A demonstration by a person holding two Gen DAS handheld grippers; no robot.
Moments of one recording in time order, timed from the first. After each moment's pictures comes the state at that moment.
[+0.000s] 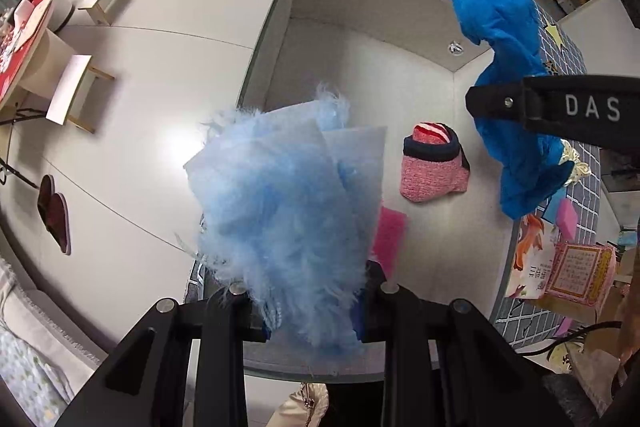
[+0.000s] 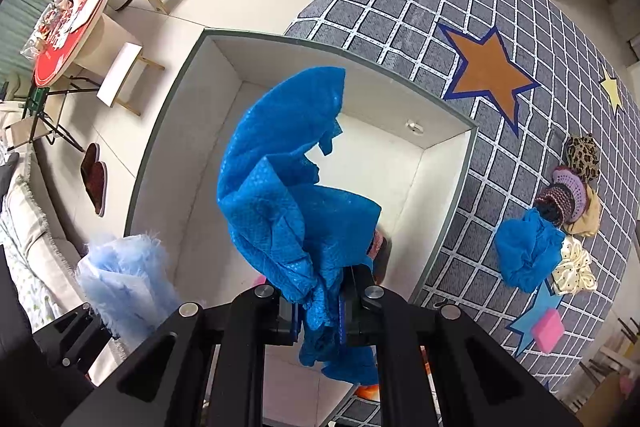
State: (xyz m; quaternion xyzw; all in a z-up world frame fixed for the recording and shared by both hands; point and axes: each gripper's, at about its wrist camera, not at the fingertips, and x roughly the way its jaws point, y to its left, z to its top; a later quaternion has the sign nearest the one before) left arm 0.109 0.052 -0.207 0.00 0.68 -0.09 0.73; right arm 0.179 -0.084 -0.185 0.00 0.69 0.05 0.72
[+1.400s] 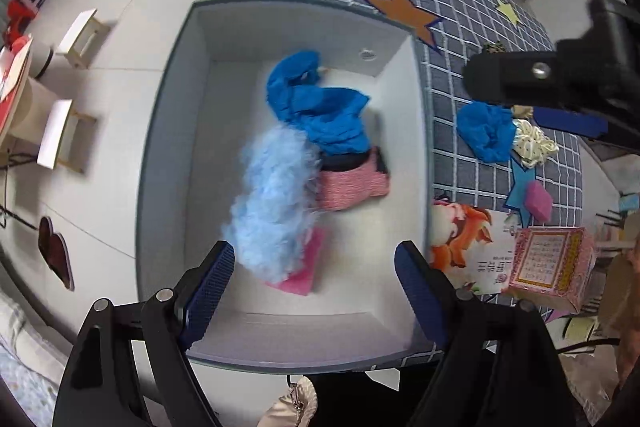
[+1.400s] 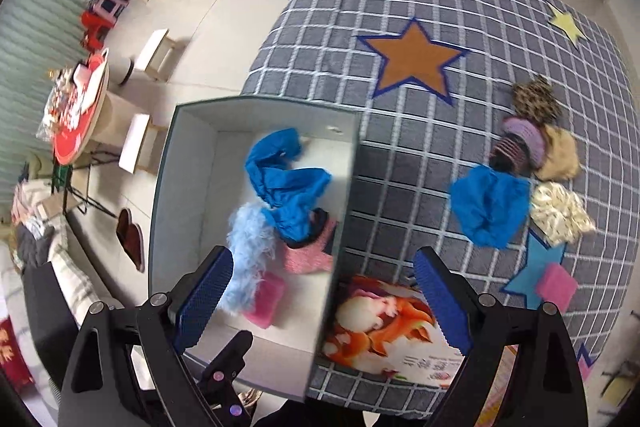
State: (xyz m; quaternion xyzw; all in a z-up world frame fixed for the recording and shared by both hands) left arm 0.094 -0.021 -0.169 0.04 0.65 -0.14 0.75; right arm 0.137 -0.179 -0.128 0.14 0.64 0.01 0.75
